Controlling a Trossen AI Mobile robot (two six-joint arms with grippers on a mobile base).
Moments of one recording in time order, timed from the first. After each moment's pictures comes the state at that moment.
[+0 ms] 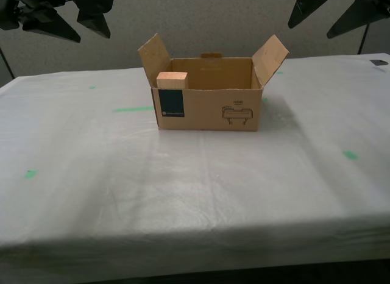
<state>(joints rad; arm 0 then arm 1) 0.34 1.24 0.95 -0.64 -0.22 0.18 -0.47 1.18 0.84 -0.44 -0.06 -0.25</state>
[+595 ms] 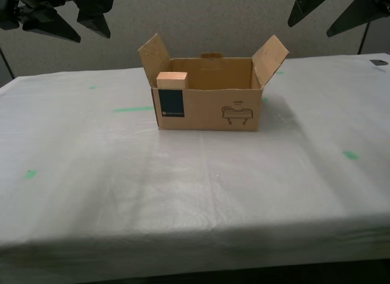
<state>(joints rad) 0.34 1.24 0.95 -0.64 -0.22 0.18 -0.47 1.18 0.84 -0.44 -0.06 -0.25</state>
